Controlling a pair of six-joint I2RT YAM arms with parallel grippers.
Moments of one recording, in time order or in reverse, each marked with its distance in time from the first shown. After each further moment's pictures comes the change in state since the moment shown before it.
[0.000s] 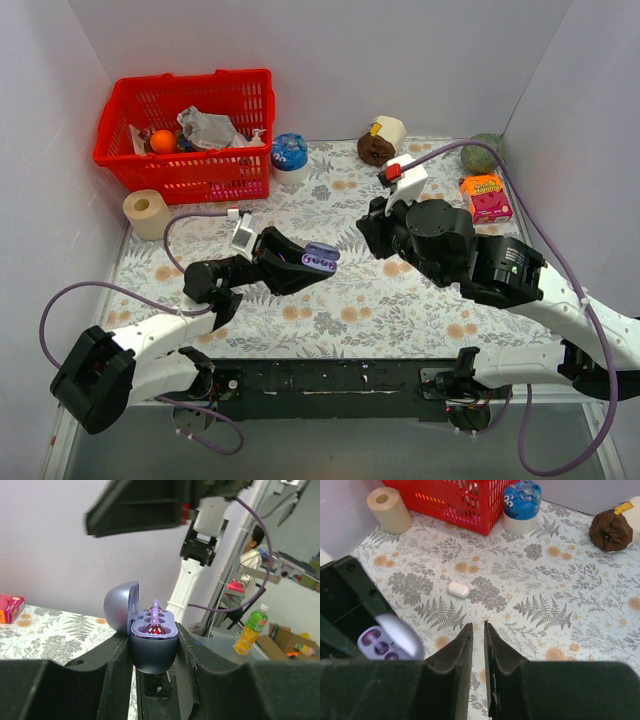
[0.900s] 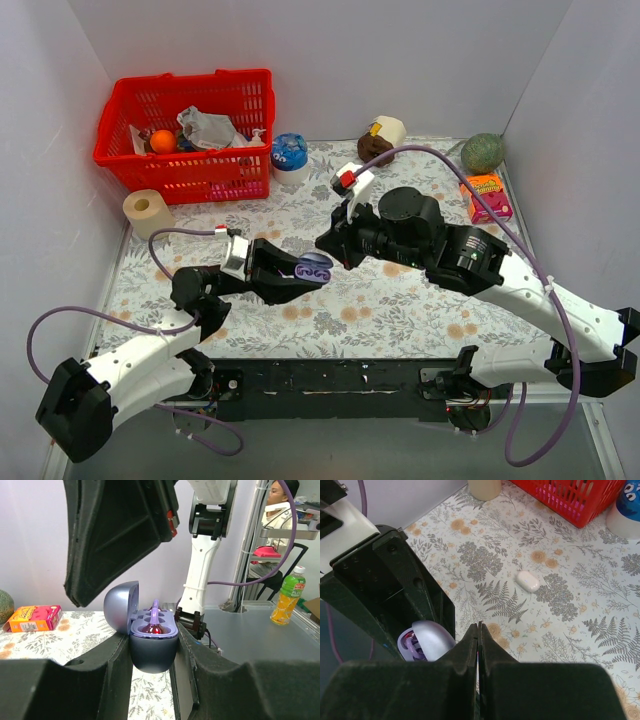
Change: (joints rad) left arm -0.001 -0.219 -0.020 -0.246 0.082 0.321; right arm -0.094 0.092 -0.027 0.135 -0.496 -0.056
